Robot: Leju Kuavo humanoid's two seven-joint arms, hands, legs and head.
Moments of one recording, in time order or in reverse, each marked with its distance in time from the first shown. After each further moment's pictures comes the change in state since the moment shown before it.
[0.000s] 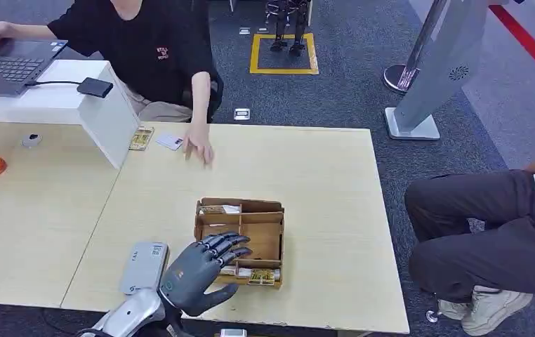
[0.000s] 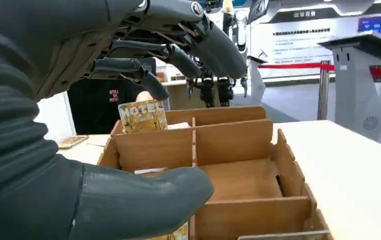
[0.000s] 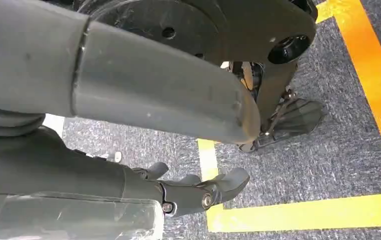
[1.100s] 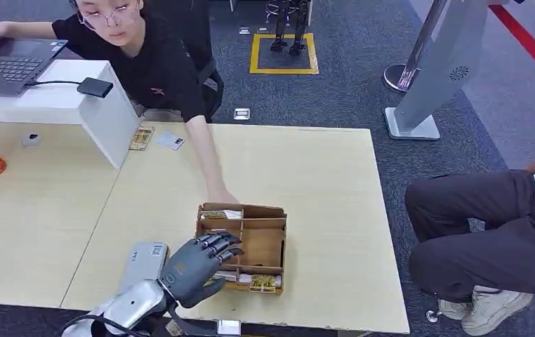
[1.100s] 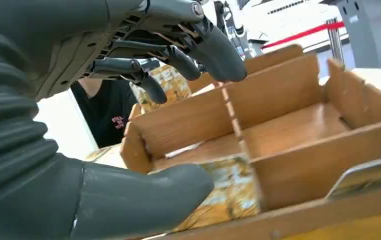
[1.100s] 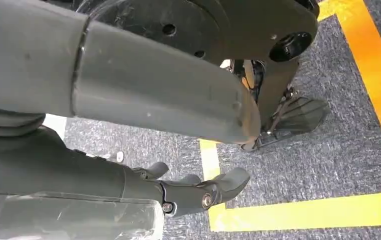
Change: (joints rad) left arm -0.087 0.054 -0.064 0.074 -0.100 -0.087 0.066; right arm 0.000 0.000 0.000 -0.005 -0.003 -0.001 0.011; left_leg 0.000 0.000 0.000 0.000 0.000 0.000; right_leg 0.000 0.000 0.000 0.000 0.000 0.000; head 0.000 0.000
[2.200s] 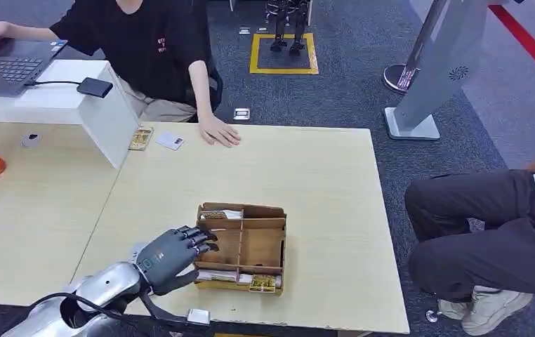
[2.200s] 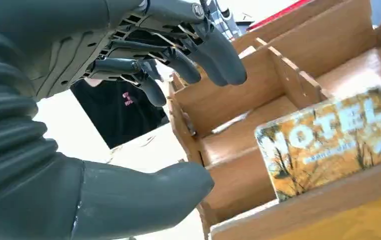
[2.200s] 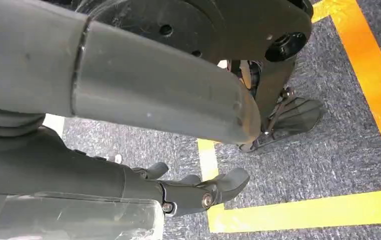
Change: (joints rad) left arm -0.119 0.163 -0.051 -0.019 0.133 -0.084 -0.058; right arm -0.001 -0.001 0.000 0.001 -0.018 -0.005 -0.003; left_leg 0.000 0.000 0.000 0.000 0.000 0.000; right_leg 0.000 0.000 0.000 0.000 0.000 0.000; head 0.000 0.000
